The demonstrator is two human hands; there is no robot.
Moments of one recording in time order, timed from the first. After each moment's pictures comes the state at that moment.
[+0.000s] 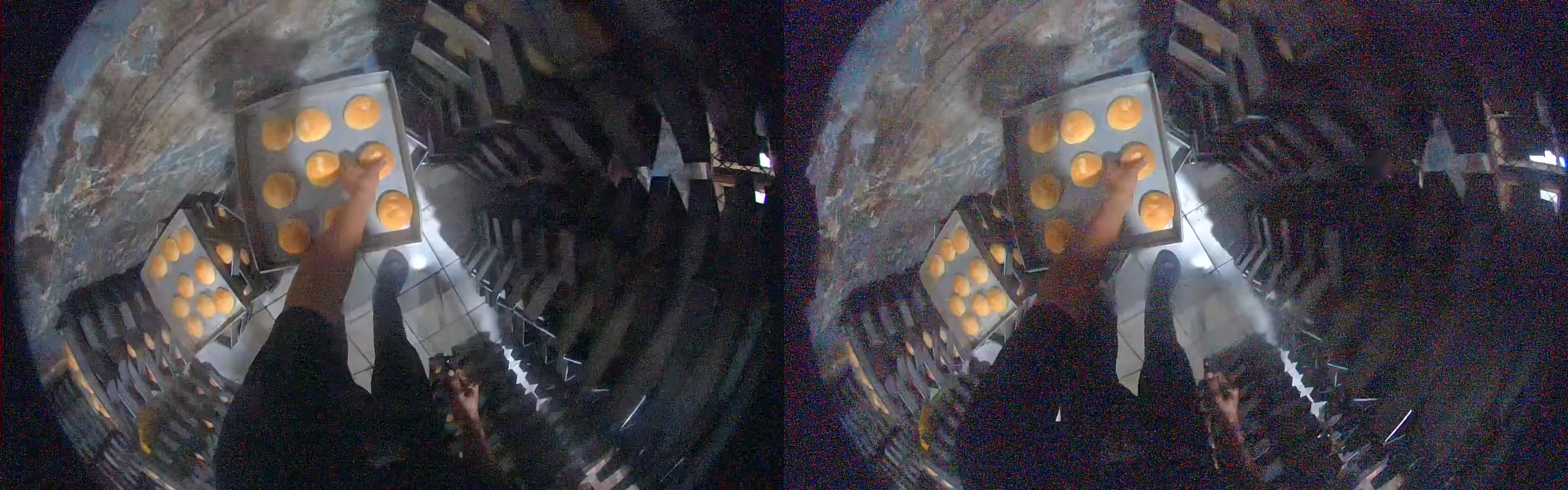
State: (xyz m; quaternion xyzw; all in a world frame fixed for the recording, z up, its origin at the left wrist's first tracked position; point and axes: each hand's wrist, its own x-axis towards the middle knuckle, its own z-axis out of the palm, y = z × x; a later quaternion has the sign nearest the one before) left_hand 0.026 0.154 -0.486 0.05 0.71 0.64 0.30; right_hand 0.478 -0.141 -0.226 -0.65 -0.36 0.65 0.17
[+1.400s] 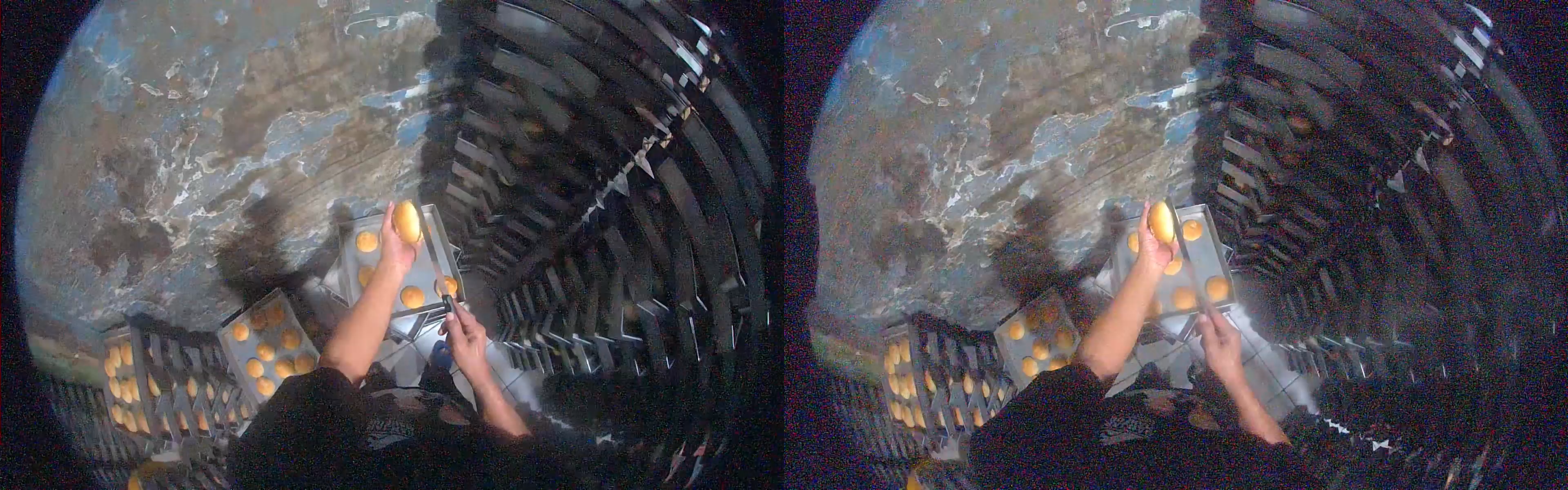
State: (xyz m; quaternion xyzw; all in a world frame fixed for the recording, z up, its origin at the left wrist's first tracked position) left_hand -0.035 0.008 -0.009 -0.02 0.24 0.77 0.59; right_hand 0.214 -0.124 0.034 -0.43 -0.60 0.58 0.34
